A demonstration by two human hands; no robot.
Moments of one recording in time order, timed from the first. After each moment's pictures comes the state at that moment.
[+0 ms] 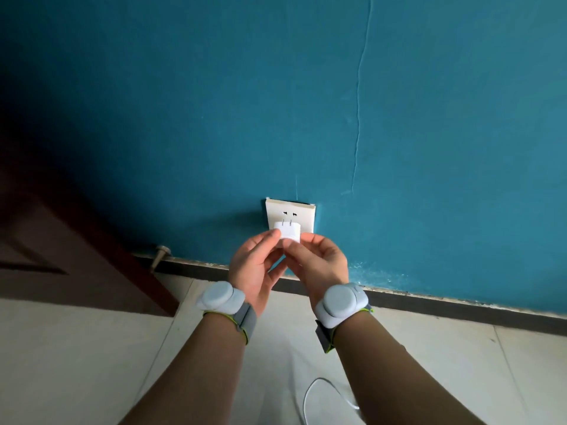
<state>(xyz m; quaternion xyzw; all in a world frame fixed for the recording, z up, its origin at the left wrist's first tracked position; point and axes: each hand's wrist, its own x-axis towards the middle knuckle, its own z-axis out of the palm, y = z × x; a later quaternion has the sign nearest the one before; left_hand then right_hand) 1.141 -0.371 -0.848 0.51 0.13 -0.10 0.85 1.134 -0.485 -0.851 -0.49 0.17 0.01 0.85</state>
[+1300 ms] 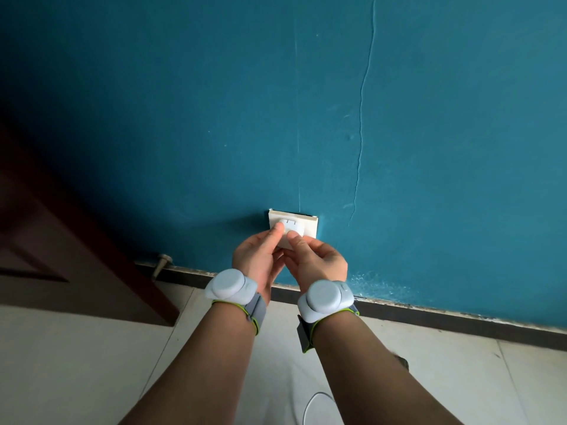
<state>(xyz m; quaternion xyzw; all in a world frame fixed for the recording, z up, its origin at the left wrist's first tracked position) 1.156 -0.385 -0.821 0.52 0.20 -0.03 0.83 1.145 -0.467 -0.828 -0.47 0.28 -0.03 0.84</state>
